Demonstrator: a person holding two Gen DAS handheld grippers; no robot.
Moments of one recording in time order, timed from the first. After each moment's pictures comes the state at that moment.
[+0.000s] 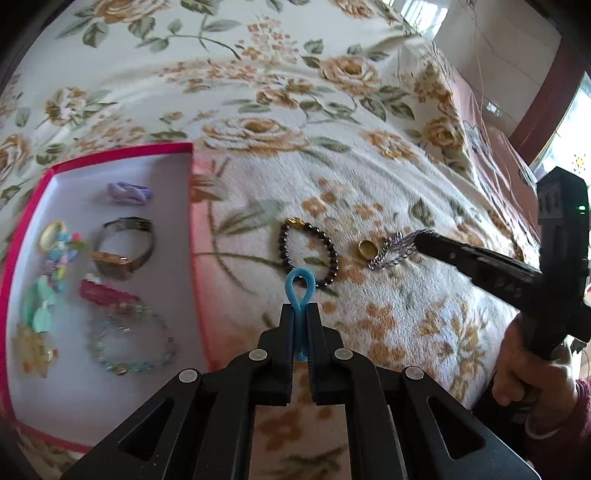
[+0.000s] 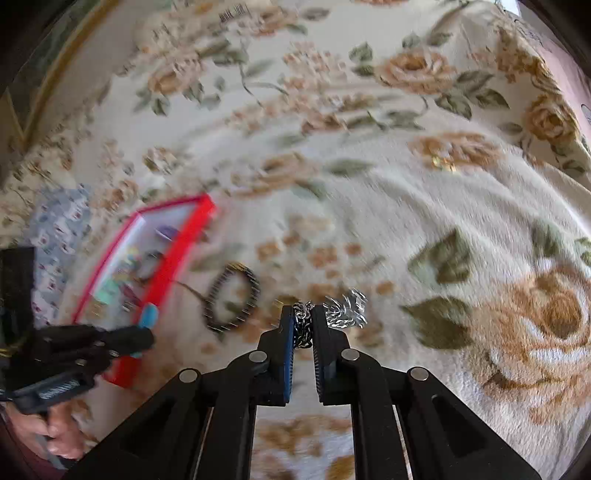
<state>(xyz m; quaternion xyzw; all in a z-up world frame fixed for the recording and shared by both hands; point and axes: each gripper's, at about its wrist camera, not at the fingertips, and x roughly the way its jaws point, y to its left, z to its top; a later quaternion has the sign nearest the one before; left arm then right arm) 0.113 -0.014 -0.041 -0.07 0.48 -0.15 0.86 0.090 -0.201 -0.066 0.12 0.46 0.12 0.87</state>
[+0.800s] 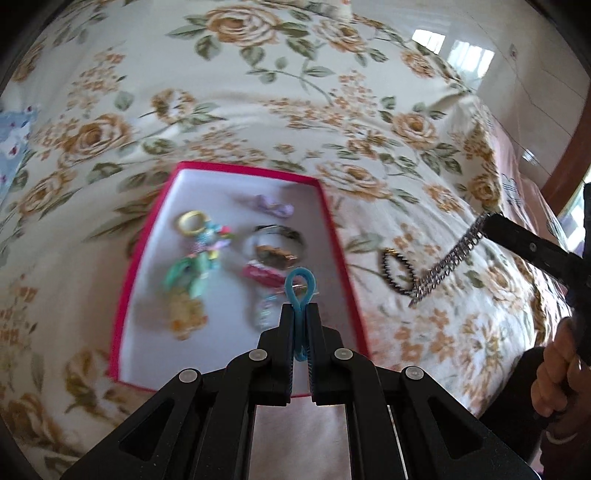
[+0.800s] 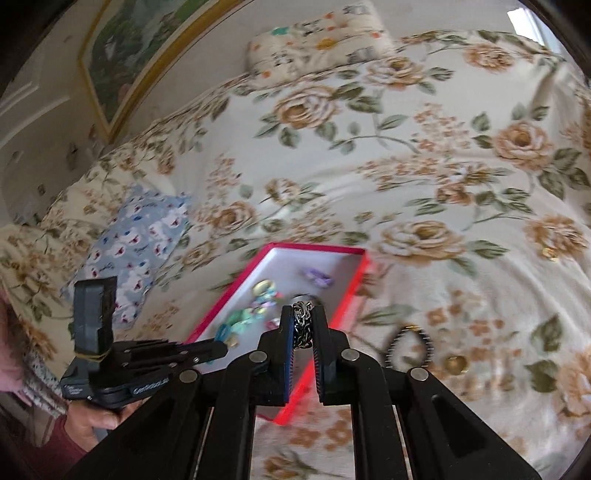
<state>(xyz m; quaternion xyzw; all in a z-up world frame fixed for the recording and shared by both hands) 0.030 0.100 0.003 -0.11 0.43 -0.06 0.89 0.077 -0.090 0.022 0.12 0.38 0.27 0.87</state>
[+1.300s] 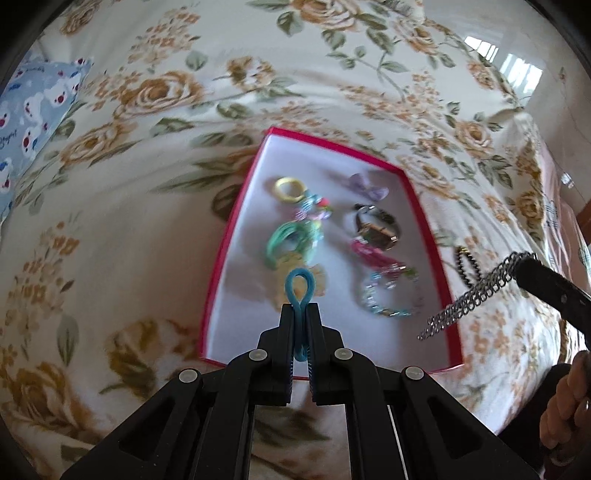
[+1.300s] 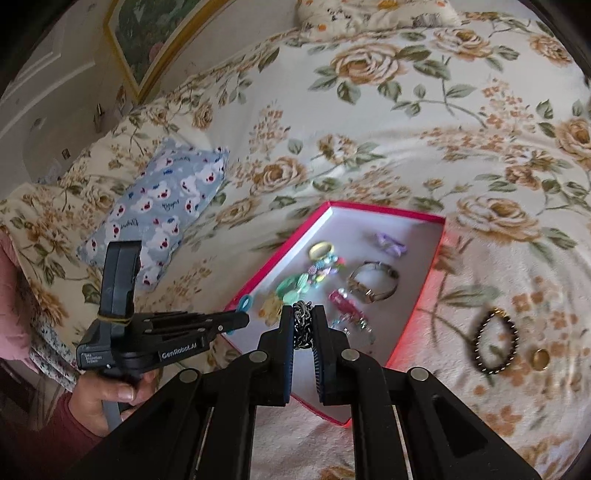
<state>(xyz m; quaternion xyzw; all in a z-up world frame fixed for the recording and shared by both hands) 0.030 0.147 -0.023 -0.14 0.47 0.02 0.87 0.073 -0.011 -0.008 0.09 0.42 0.34 0.84</state>
